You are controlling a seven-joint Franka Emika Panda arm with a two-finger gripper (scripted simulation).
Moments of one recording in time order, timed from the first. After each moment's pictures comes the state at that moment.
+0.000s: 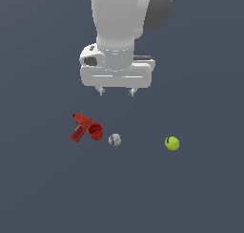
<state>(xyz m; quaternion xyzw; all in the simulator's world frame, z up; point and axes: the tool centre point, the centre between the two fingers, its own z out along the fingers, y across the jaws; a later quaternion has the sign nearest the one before) -0.001 -0.017 0.319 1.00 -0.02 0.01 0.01</state>
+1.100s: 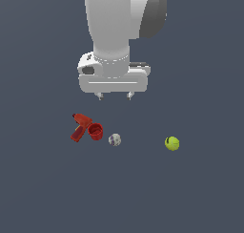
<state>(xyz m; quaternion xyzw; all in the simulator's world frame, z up) 0.000 -0.024 0.300 1.00 0.00 -0.01 0.00</state>
